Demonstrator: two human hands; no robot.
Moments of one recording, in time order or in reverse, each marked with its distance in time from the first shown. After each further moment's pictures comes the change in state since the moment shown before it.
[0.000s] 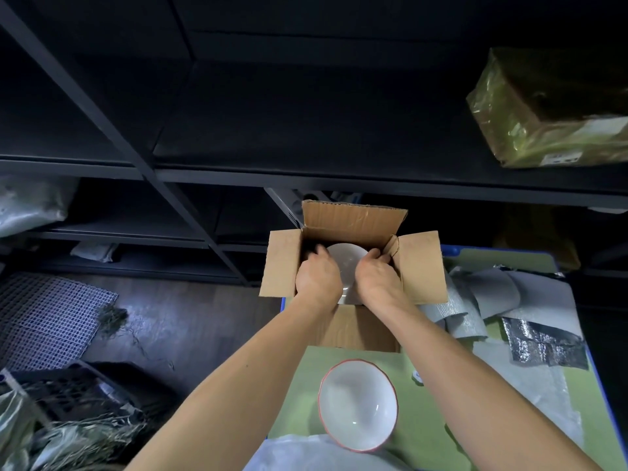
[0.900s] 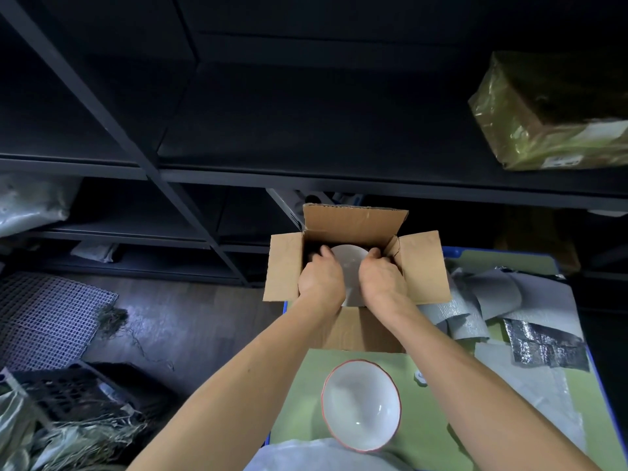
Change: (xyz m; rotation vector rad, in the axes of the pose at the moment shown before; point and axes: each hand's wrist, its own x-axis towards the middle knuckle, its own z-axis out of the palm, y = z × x) left_hand -0.004 0.000 -0.002 -0.108 -0.040 -0.053; right_hand -0.010 0.005 -0.010 -0.117 0.043 -0.083
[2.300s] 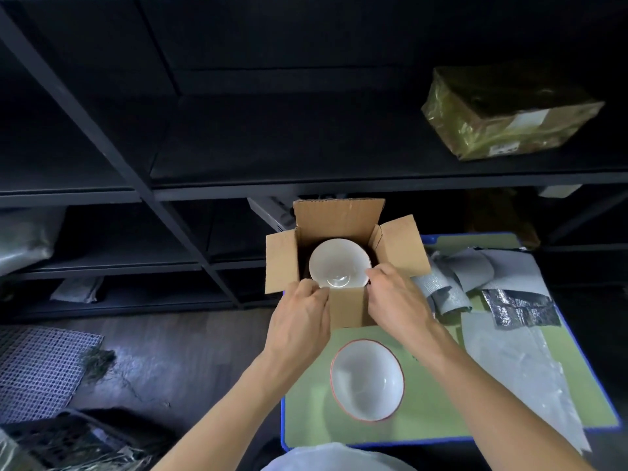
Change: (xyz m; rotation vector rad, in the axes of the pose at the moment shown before) left_hand -0.118 -0.060 0.007 -0.235 0.347 0.441; right_hand -0.108 0.043 0.002 0.136 0.264 -0.233
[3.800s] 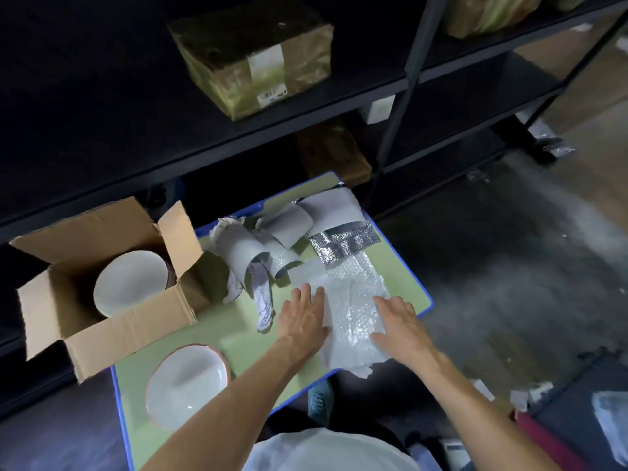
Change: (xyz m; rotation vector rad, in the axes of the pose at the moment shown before) left_hand 0.030 0.234 0.233 0.357 -0.509 0.340; right_hand -0.195 0.307 0.064 0.227 -0.261 0.536
